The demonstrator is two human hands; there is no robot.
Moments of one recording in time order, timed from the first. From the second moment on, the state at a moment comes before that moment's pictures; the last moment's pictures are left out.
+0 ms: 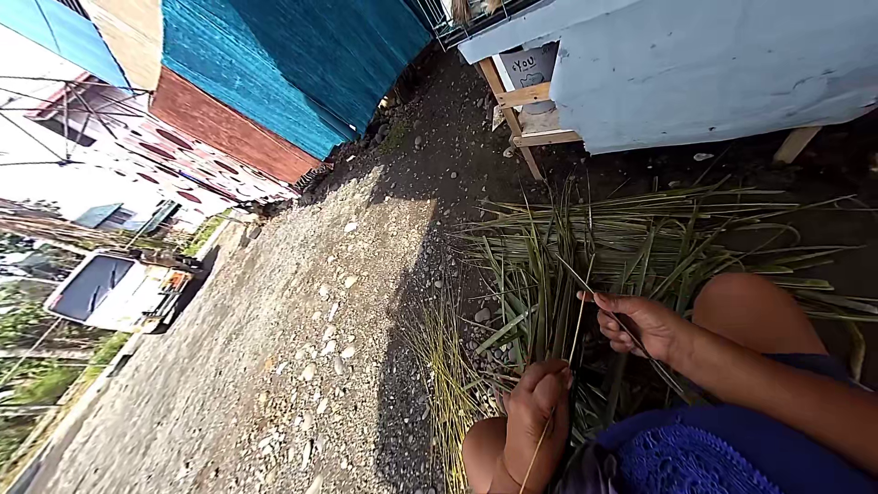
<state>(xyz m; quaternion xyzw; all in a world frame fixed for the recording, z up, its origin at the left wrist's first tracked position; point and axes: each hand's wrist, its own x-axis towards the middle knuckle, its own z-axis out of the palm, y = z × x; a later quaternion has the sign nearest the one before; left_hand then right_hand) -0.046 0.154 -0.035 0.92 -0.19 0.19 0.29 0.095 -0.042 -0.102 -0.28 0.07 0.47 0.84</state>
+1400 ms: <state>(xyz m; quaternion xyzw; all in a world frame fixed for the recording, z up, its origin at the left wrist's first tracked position) -0.066 0.133 -0.020 0.59 0.25 0.11 0.76 0.083 -0.027 -0.096 -0.35 0.08 0.40 0.84</state>
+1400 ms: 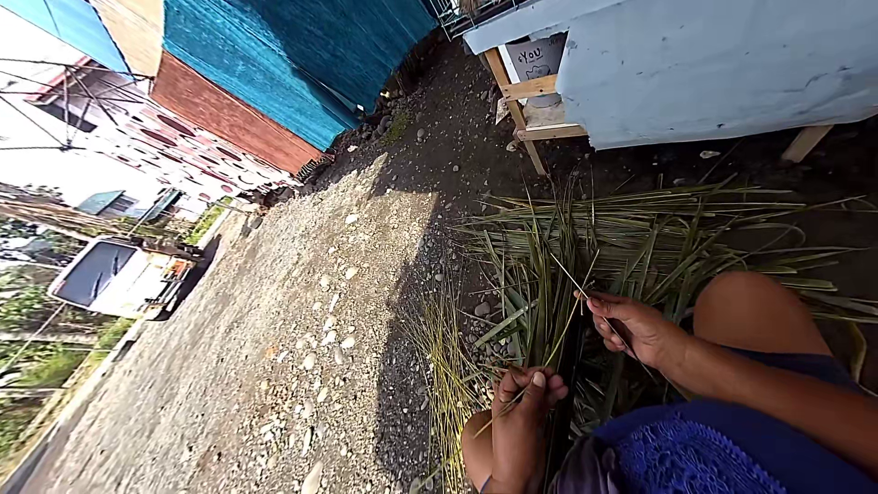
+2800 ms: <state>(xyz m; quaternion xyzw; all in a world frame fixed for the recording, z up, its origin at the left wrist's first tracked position) -0.131 0.422 0.048 0.84 0.47 0.26 0.05 0.120 -0.042 -0.187 -0.71 0.09 0.35 0.61</state>
